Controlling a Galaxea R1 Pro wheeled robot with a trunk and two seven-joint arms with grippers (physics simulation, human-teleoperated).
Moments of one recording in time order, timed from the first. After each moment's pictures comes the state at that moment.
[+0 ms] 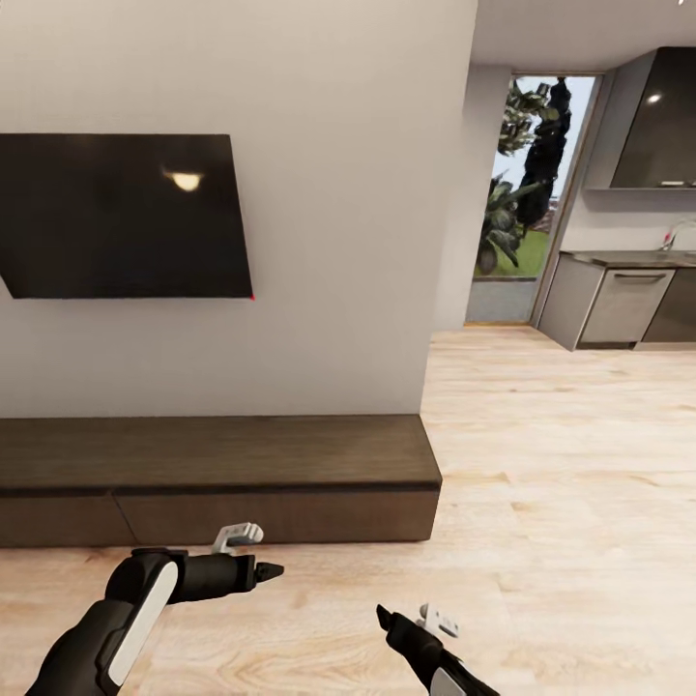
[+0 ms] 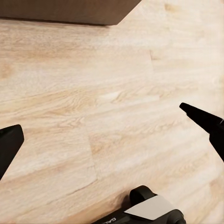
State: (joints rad) left arm -0.32 0.15 -0.07 -1.29 0.33 1.00 -0.40; right arm -0.49 0.14 0.18 -0.18 -0.69 -0.14 0.18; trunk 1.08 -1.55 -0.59
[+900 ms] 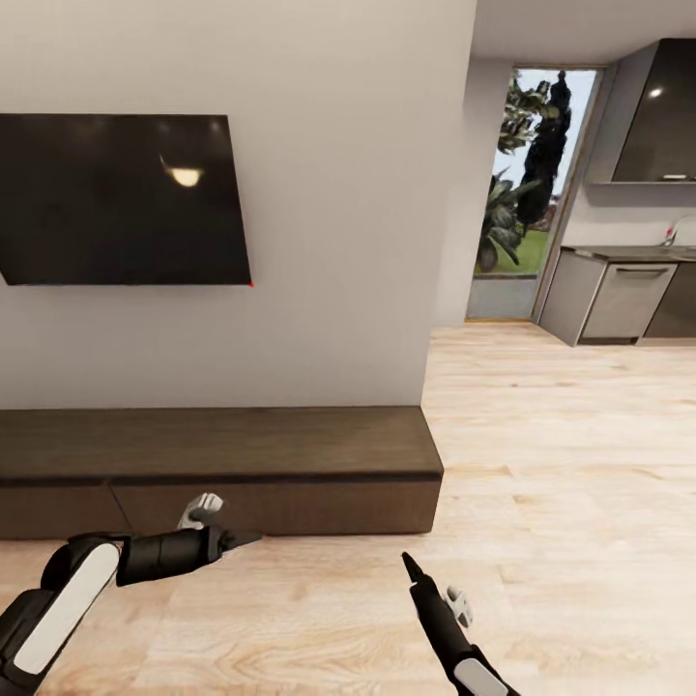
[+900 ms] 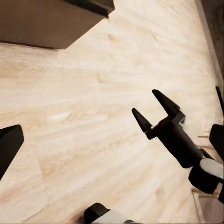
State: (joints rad) left arm -0.32 0.39 -0.13 -1.39 0.87 1.00 -0.41; right arm -0.49 0.10 0.00 -0.18 -1.12 -0.11 0.64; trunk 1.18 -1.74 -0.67
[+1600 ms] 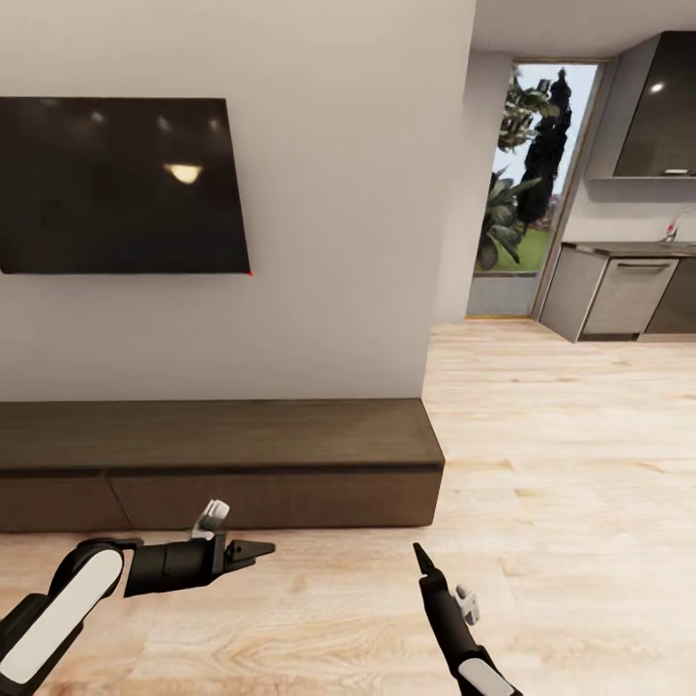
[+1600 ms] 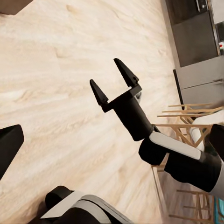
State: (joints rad) left arm -0.32 0.46 -0.27 -1.41 1.14 1.00 -0.41; right arm -0.49 0.10 -0.07 -0.18 -1.18 -0.12 0.72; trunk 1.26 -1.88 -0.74
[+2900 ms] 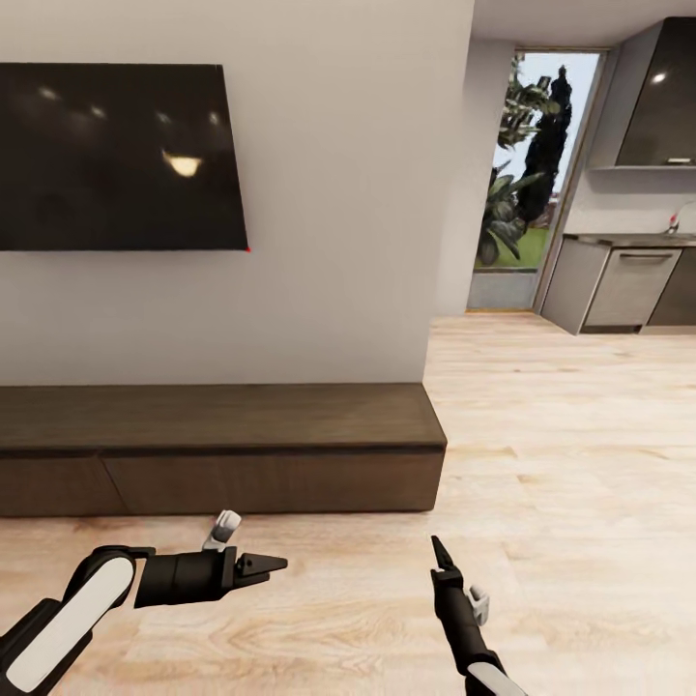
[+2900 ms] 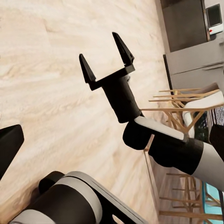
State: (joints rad) left arm -0.32 0.46 -0.36 -1.42 1.21 1.00 -0.41; right arm -0.49 0.09 -0.15 -0.17 -1.30 -0.06 0.85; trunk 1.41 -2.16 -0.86
